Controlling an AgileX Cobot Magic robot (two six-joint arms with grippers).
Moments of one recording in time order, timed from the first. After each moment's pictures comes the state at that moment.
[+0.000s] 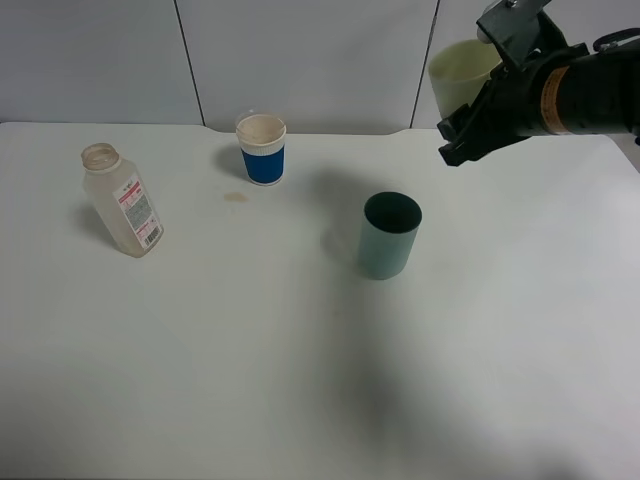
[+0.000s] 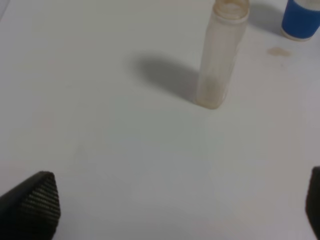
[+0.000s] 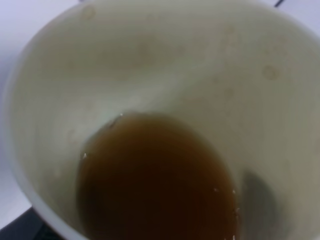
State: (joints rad) left arm -0.01 -0.01 -0.51 0.01 1.05 -0.04; right arm 0.36 1.46 -0.80 -1.73 0.07 1.28
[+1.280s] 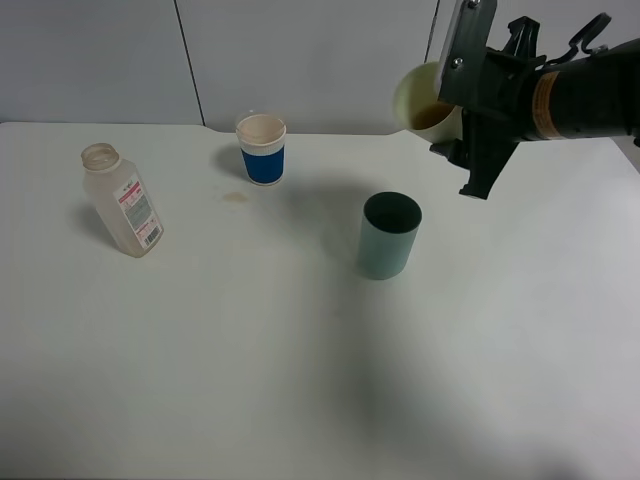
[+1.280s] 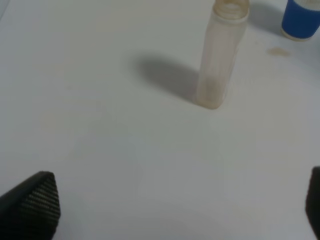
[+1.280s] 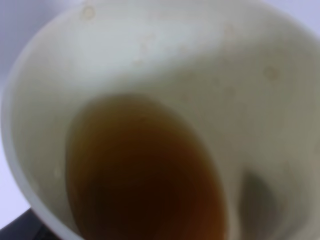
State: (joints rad) left arm -0.01 -0.01 -0.51 0.01 1.05 -0.04; right arm 0.37 1.46 -0.80 -1.74 -0.04 0.63
